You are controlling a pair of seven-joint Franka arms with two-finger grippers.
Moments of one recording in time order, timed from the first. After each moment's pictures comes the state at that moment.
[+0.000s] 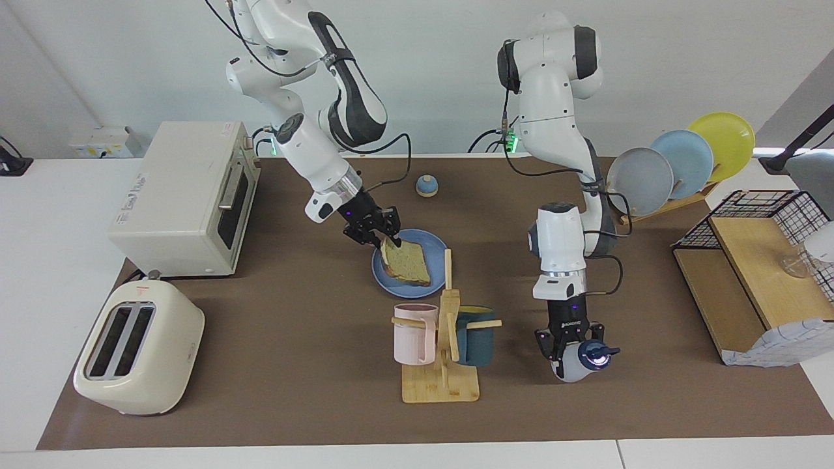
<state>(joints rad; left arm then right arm) -0.76 0.73 0.55 -1.82 -0.26 3.27 -0.25 0.50 0.08 -0.01 -2.25 0.85 2.67 -0.10</state>
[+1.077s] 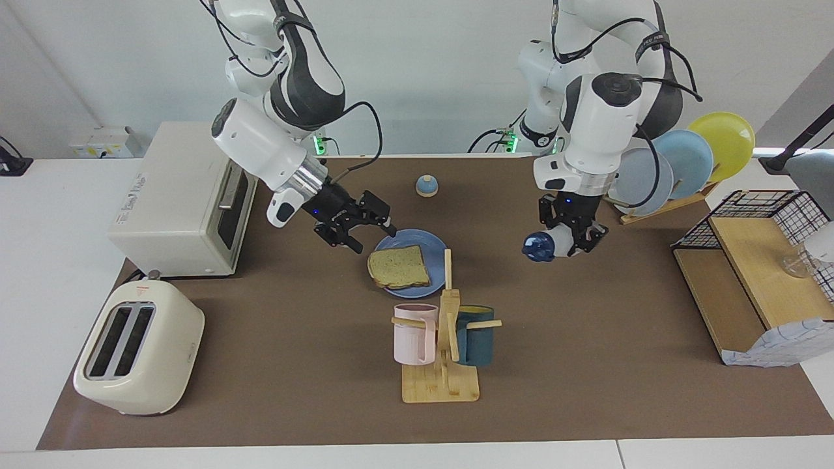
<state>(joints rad) -0.89 0.07 0.54 -1.88 0.05 2.06 0.65 0.31 0.13 -0.02 -1.85 0.82 2.23 0.00</state>
